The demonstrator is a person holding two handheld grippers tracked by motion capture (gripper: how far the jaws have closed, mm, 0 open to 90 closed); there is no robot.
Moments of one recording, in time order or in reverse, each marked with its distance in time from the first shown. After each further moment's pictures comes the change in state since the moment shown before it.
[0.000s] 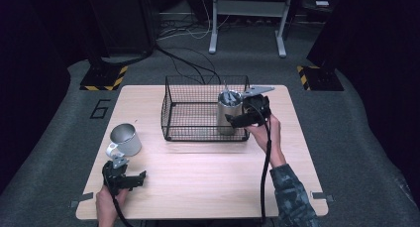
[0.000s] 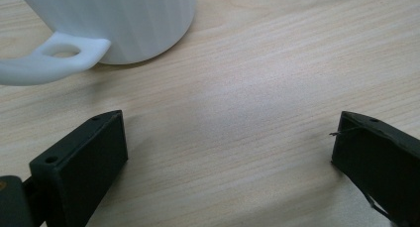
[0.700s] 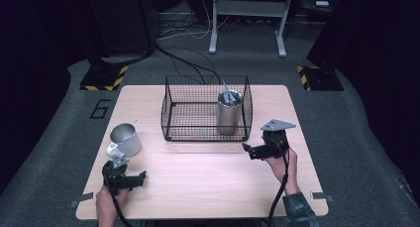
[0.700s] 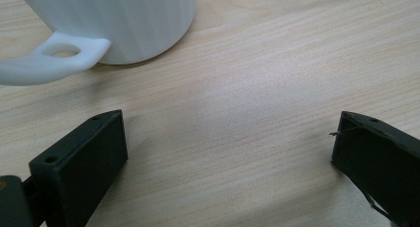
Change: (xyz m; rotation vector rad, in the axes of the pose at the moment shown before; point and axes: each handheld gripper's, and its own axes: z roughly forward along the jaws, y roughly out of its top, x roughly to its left) left arm -0.001 0.000 0.001 -0.012 0.002 -0.009; right arm -0.001 -0.106 -0.023 -0.001 -0.003 0.060
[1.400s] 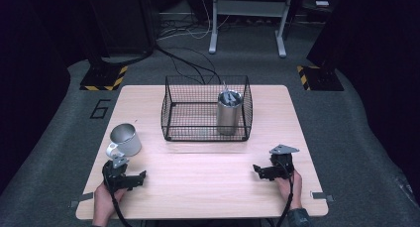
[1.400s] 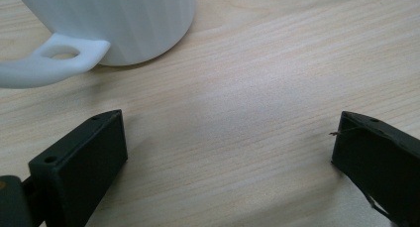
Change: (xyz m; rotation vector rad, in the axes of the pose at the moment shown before) left arm 0.000 0.001 0.001 0.003 0.004 -0.008; right arm -0.028 -0.109 0.038 0.104 -0.024 0.098
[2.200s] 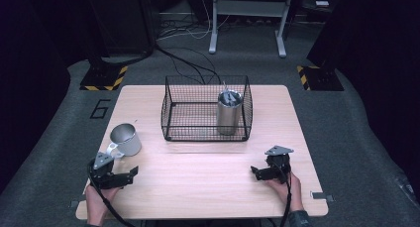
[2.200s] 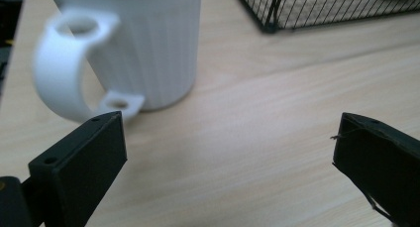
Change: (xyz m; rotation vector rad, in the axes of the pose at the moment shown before) left arm 0.013 0.024 -0.062 -0.162 -0.086 -0.041; right arm 0.008 0.000 0.007 0.046 -0.031 -0.042
